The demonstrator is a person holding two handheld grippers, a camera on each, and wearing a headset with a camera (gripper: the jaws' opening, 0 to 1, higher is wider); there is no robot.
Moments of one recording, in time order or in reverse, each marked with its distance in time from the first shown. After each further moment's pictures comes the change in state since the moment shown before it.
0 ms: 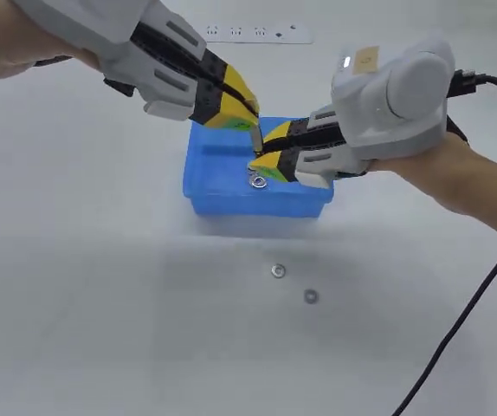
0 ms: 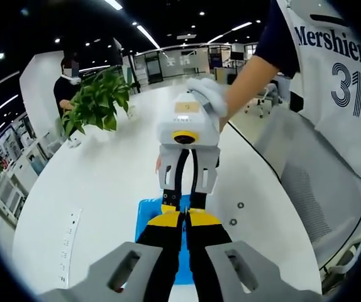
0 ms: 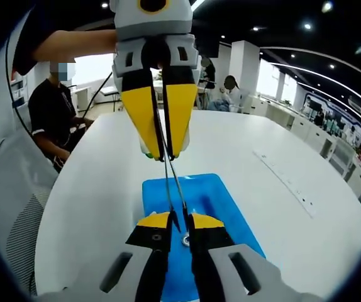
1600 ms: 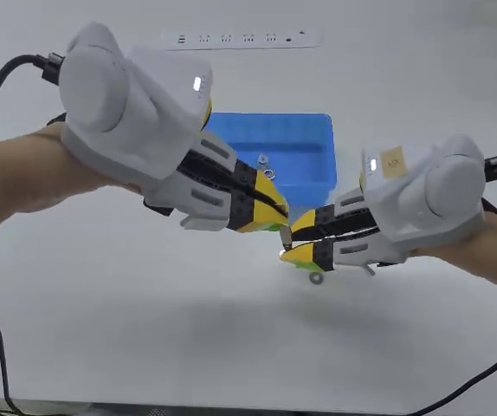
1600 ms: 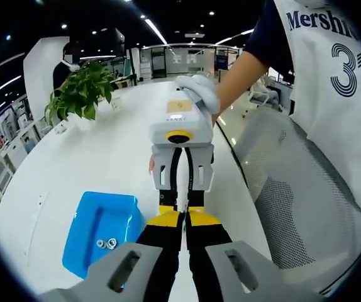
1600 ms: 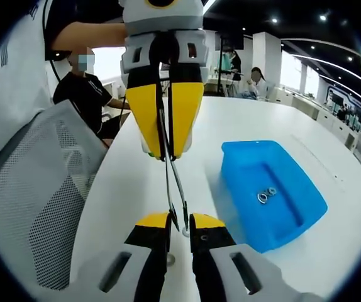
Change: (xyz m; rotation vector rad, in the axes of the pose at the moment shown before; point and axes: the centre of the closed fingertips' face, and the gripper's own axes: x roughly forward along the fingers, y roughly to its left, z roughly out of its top) left arm 0.047 -0.095 -0.006 -0.117 0.015 -0.028; right arm -0.018 0.101 -0.055 0.009 0.044 0.187
